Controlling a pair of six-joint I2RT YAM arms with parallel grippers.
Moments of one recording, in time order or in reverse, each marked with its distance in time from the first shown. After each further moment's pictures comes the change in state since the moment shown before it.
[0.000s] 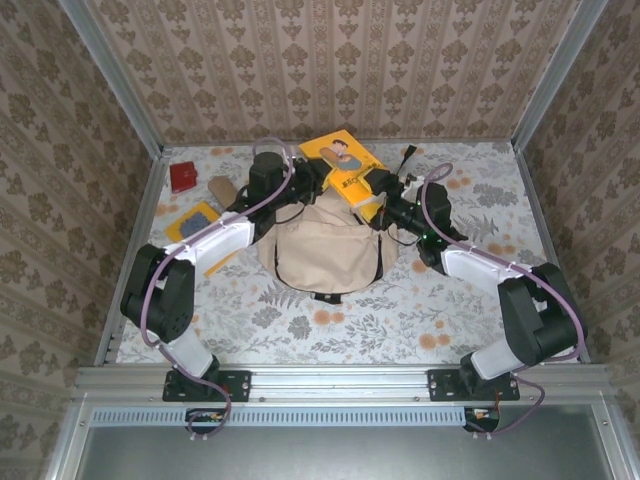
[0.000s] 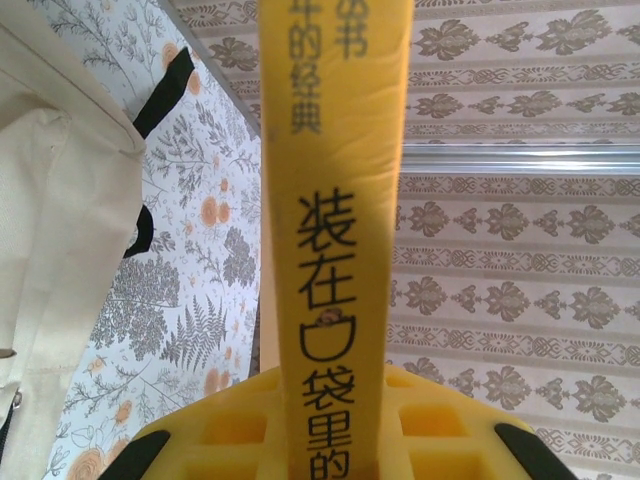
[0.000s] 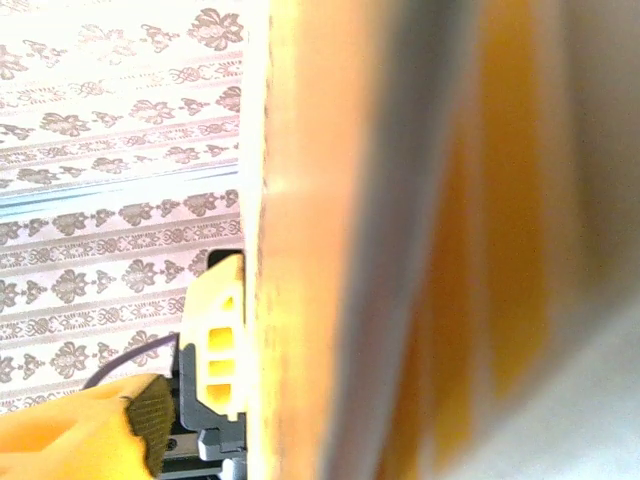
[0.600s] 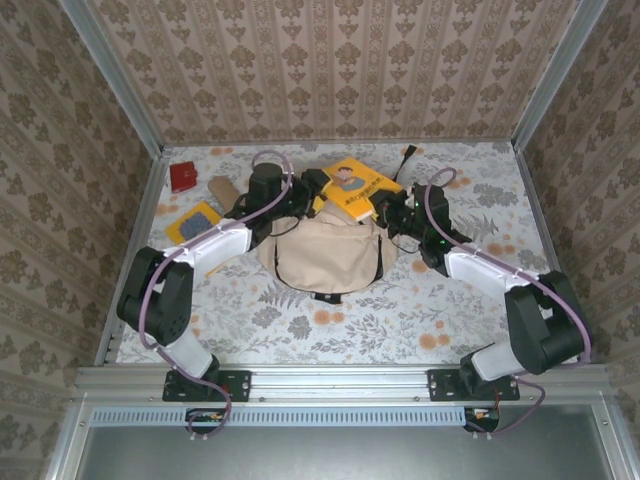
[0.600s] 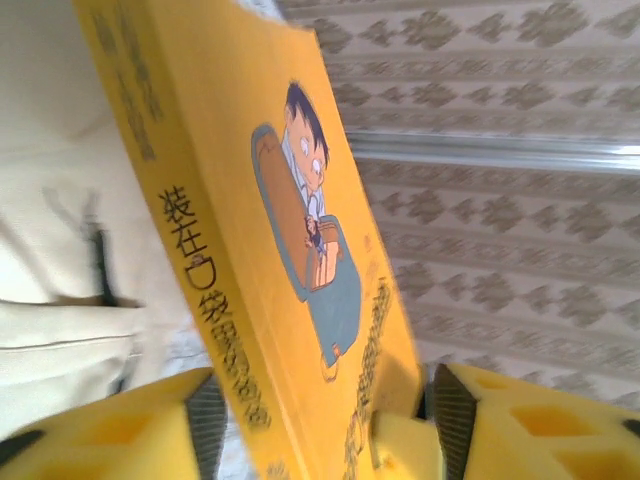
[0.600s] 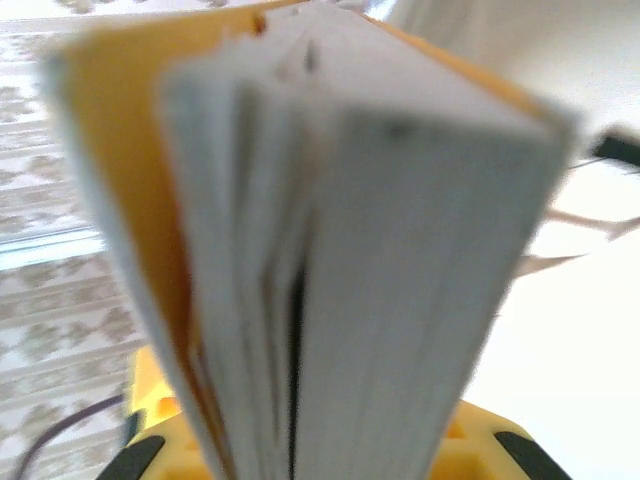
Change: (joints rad) left arm 0.017 -0.042 -0.084 -0.143 0.013 0.090; right arm 0.002 -0.074 -0.004 -0.300 0.127 -0.126
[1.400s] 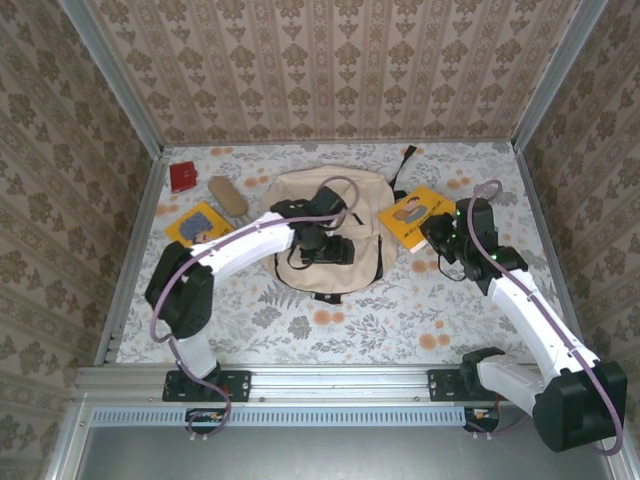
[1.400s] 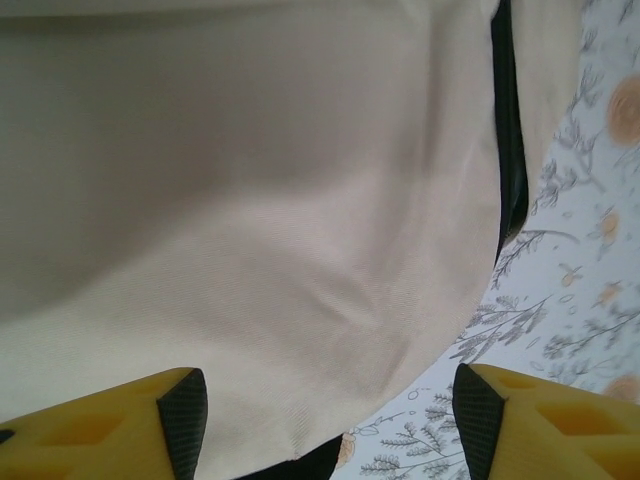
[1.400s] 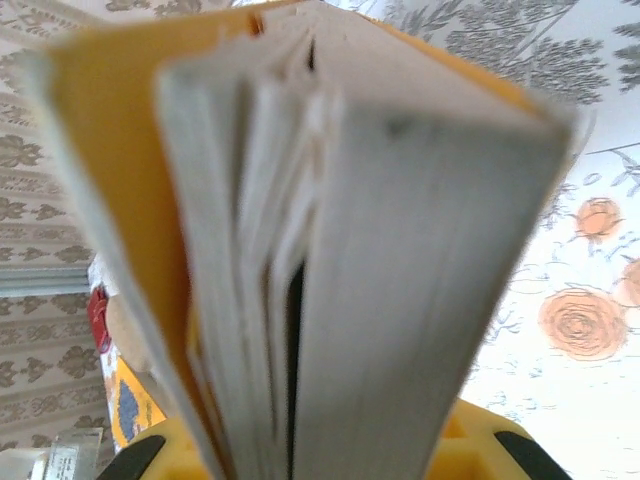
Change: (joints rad) left arm -0.324 0.169 0.351 -1.027 -0.282 0.752; right arm -0.183 -0.395 -0.008 -0.732 0.194 -0.482
